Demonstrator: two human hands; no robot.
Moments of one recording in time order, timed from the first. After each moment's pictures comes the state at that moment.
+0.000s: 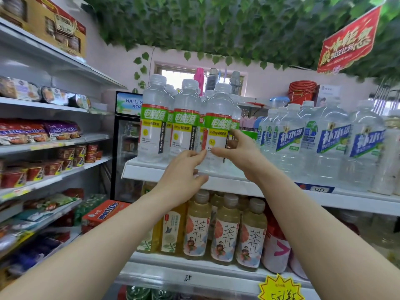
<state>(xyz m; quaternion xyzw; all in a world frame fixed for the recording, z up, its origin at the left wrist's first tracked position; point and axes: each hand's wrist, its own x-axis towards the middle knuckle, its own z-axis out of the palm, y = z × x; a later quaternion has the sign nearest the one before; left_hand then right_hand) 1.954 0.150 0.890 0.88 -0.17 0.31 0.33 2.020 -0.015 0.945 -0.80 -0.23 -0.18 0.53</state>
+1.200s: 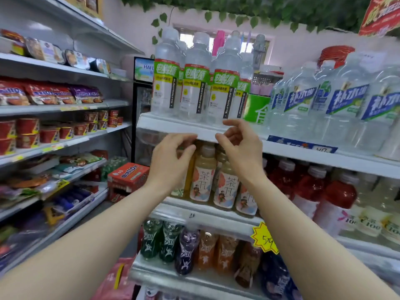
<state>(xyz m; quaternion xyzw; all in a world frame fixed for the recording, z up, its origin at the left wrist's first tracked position) 1.897 0.147 0.823 0.78 -0.09 0.44 0.44 1.945 -0.018 0.863 -0.76 -0.26 -0.36 0.48</state>
